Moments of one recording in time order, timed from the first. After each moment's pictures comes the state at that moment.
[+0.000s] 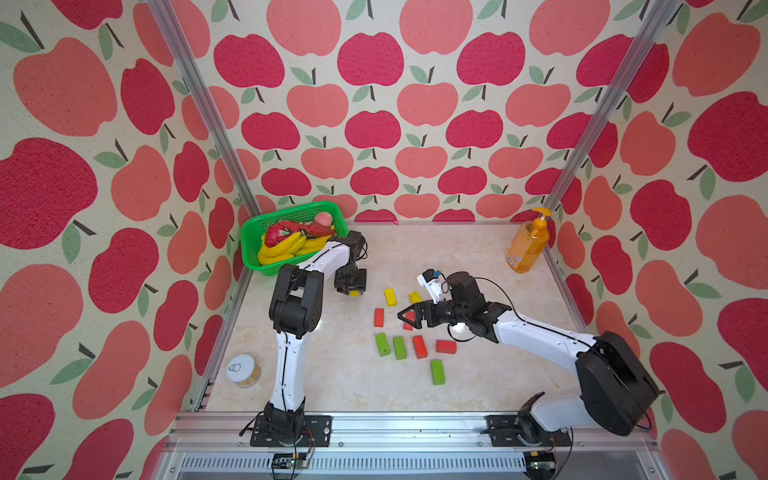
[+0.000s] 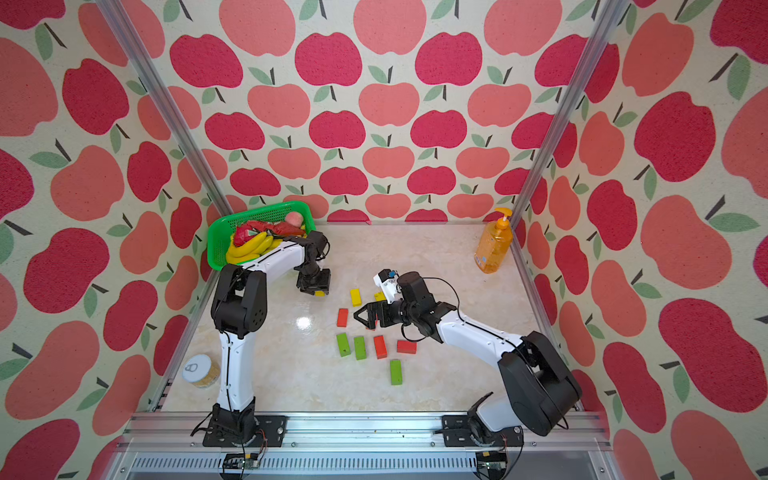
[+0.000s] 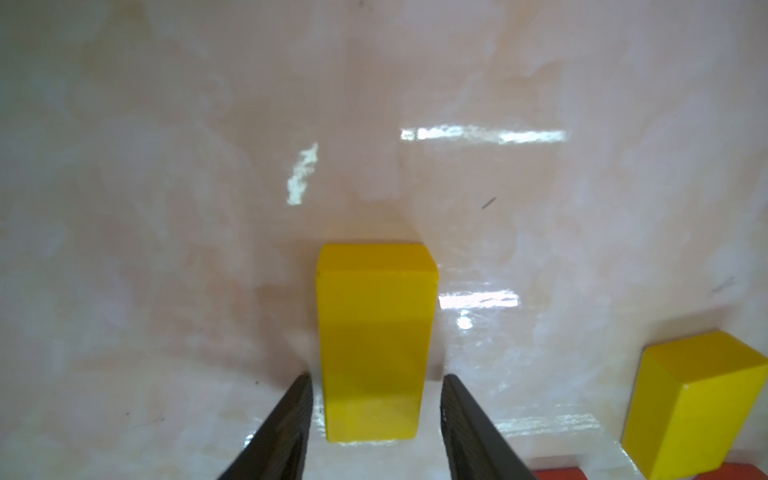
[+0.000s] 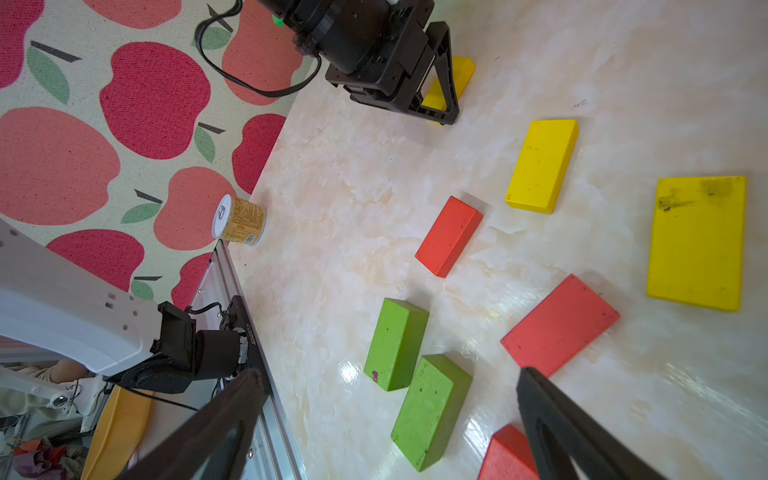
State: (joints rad) left arm -0.32 2.21 1.73 -1.03 0.06 -0.29; right arm 0.72 1.43 0.79 0.01 -0.53 0.47
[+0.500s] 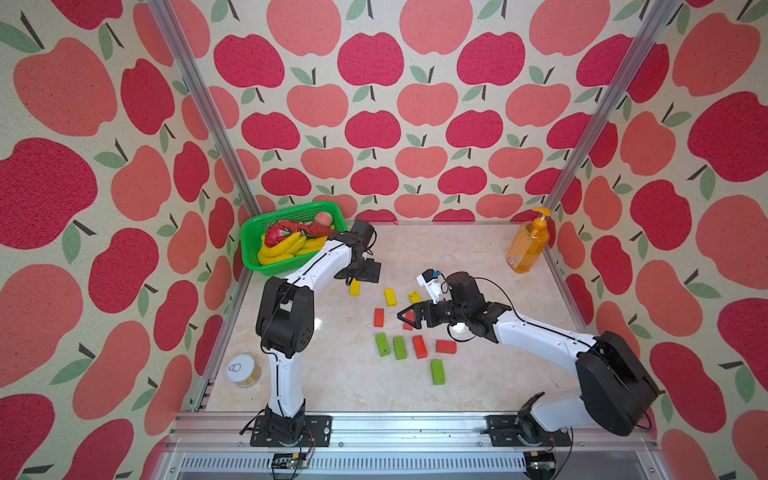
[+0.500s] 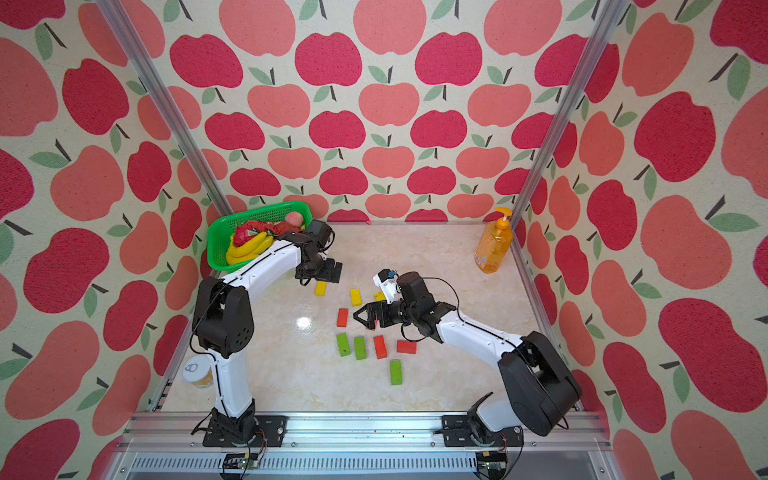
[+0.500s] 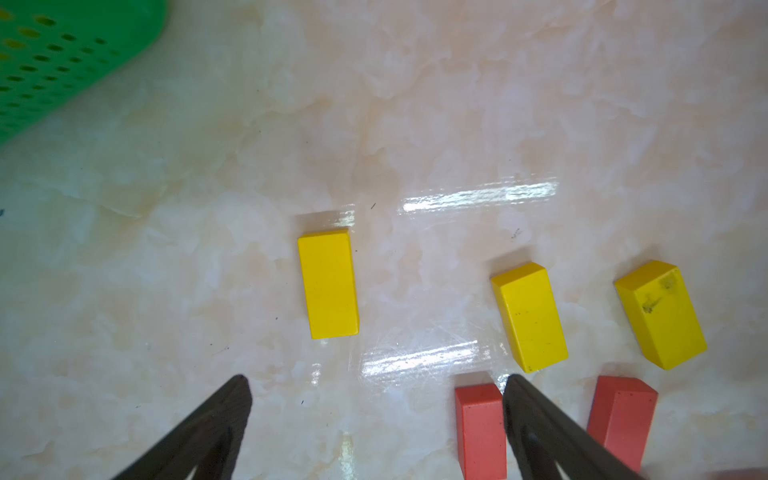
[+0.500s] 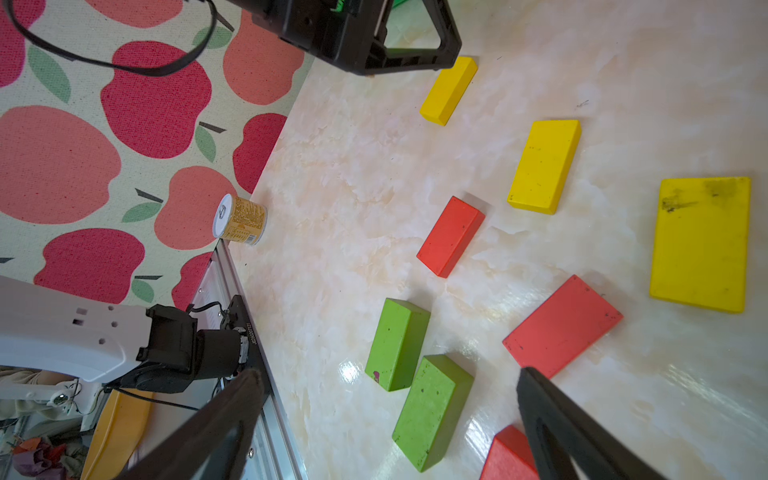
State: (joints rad) left arm -0.43 1.95 1.67 -0.95 -0.05 -0.23; right arm 0.73 1.43 0.79 0.01 -0.53 0.47
